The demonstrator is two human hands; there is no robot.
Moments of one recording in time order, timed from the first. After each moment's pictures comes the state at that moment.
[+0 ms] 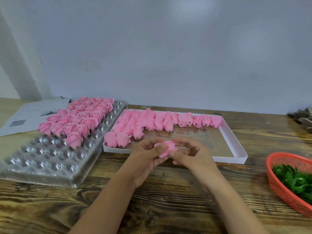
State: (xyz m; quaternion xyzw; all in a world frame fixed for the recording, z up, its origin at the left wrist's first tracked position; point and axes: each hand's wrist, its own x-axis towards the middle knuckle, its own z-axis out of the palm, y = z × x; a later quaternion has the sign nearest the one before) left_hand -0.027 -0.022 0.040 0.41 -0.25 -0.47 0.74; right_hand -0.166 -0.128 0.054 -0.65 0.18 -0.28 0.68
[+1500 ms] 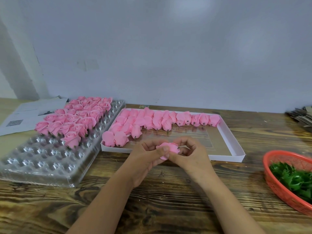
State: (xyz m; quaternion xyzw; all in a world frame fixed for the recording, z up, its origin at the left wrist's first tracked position) left_hand -0.028 -0.024 0.036 0.45 -0.29 -0.46 0.70; right_hand -0.162 -0.133 0.039 -0.71 0.20 -0.32 0.60
